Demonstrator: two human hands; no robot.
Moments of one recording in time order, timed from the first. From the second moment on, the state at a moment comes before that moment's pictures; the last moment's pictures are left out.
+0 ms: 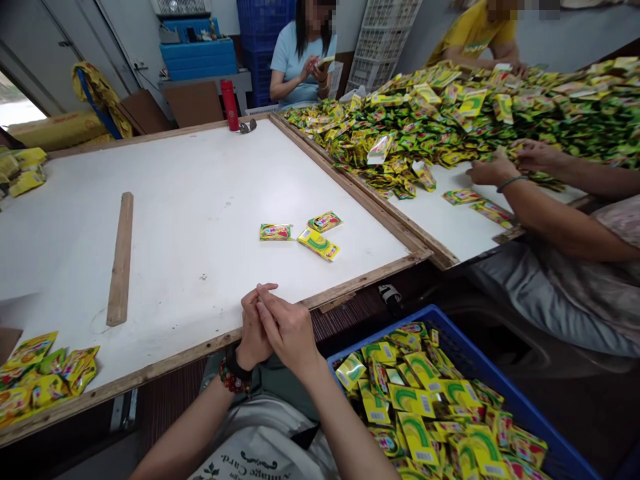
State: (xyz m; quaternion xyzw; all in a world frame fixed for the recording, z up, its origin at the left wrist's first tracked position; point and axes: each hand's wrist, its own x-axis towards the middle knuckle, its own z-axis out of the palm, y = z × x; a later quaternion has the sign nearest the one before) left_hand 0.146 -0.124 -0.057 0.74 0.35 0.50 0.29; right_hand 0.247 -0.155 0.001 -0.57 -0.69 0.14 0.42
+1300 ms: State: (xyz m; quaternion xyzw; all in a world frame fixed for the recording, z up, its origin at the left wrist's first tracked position) left_hand 0.140 -0.123 -0.050 0.76 0.42 0.42 0.27; right_hand 0.284 -0.146 0.006 -0.48 -0.48 0.52 0.53
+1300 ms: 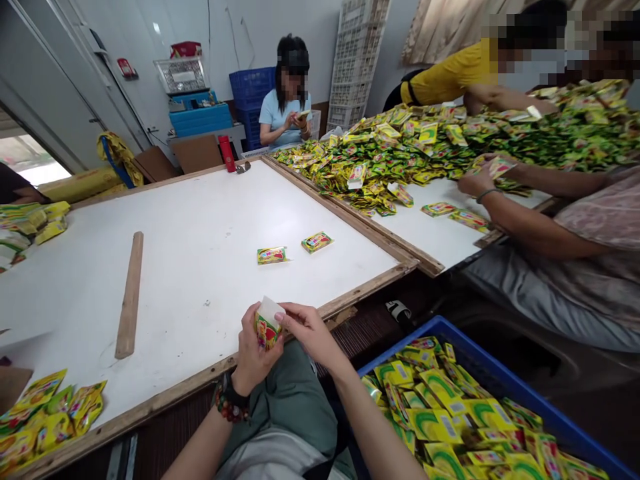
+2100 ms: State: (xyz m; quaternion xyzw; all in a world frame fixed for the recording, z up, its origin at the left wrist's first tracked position) left_hand 0.137 -0.122 -0.040 0.79 0.35 0.36 0.34; right_hand 0.261 -0.180 -0.009 -0.56 -0.66 0.23 0.45
